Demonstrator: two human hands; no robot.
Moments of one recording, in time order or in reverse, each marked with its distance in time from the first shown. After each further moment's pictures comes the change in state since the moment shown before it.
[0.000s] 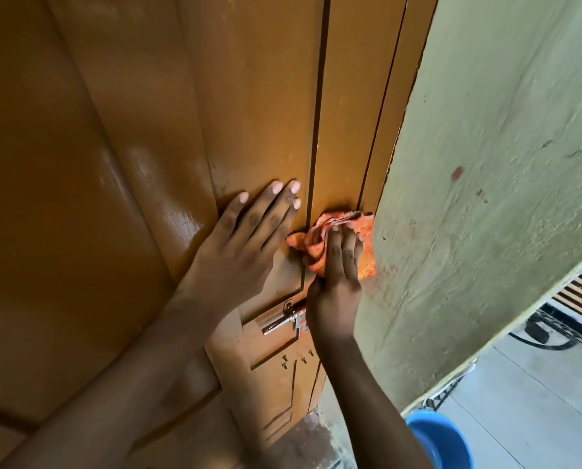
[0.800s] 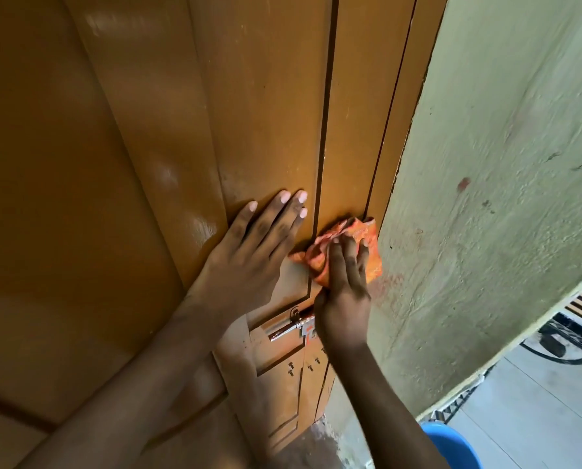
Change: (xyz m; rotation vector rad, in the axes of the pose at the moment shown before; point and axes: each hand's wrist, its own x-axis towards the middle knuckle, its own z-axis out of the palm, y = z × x) left_hand 0.000 -0.002 -0.005 -0.020 -0.025 0.007; right_hand 0.001 0.003 -0.008 -0.130 -0.051 -0.136
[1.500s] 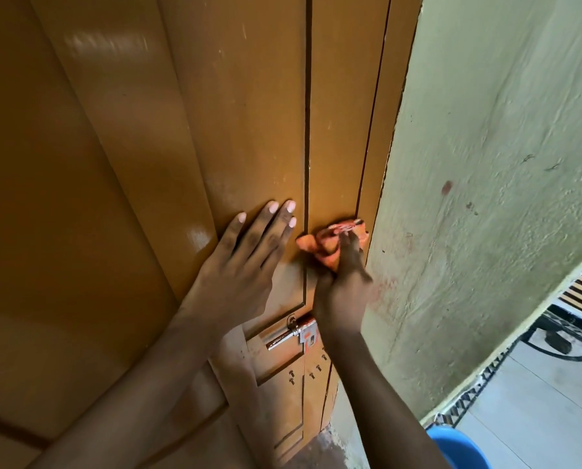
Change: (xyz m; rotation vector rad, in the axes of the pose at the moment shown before) left_hand 0.001 0.000 -0.005 -0.004 -0.026 0.011; right_hand 0.029 -0.004 -0.007 0.242 0.082 0.295
